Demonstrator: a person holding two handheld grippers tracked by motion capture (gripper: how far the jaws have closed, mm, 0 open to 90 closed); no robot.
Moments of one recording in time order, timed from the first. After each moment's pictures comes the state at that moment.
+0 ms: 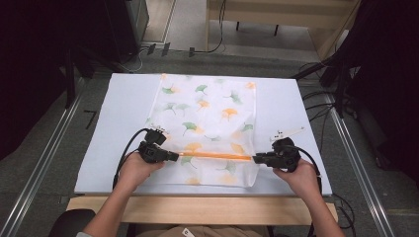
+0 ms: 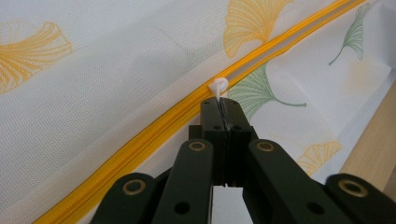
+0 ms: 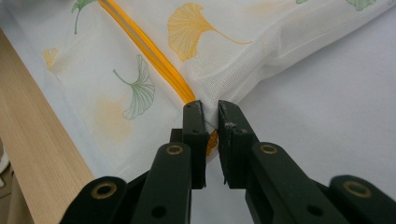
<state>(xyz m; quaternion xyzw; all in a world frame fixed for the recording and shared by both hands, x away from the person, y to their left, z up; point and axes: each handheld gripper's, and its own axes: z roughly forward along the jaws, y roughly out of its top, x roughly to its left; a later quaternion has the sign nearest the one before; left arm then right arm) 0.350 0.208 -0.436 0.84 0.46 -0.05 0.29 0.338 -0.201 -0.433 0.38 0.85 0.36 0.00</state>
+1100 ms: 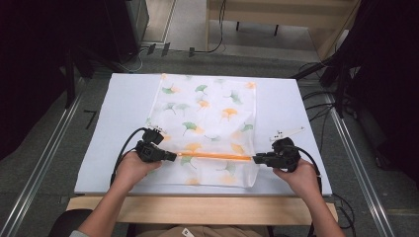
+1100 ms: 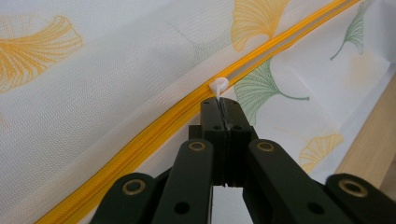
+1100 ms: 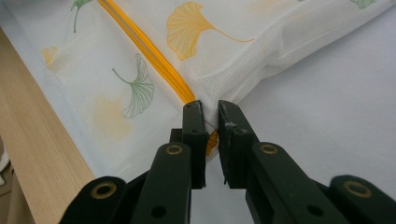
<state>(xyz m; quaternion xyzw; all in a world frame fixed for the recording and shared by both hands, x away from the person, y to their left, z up) 0.352 0.216 -0.435 0.84 0.46 -0.06 0.30 0.339 -0.201 -0.434 0.38 0.85 0.36 0.00</state>
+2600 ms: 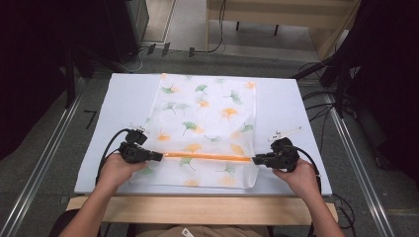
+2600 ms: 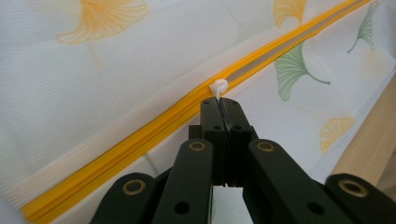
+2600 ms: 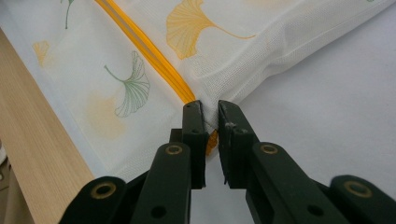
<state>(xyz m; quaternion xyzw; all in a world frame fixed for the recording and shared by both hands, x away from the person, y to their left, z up) 0.345 0.264 -0.432 0.82 0.48 -0.06 0.30 0.340 -0.199 -0.437 0.38 0.85 0.35 0.00</state>
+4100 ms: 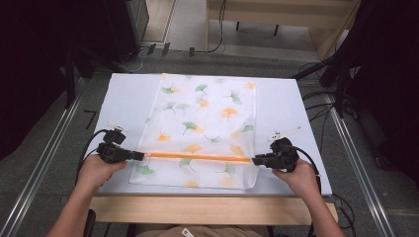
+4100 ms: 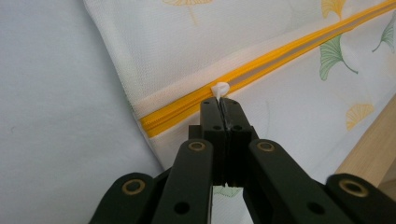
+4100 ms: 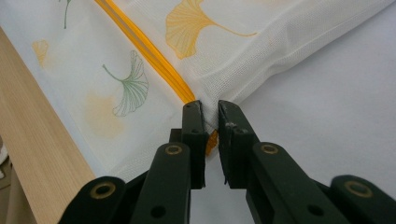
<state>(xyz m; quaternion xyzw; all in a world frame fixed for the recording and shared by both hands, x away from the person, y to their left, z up) 0.339 0.314 -0.430 0.80 0.52 -0.05 0.30 0.341 -0.198 -0.439 0.38 0.86 0.35 -0.01</state>
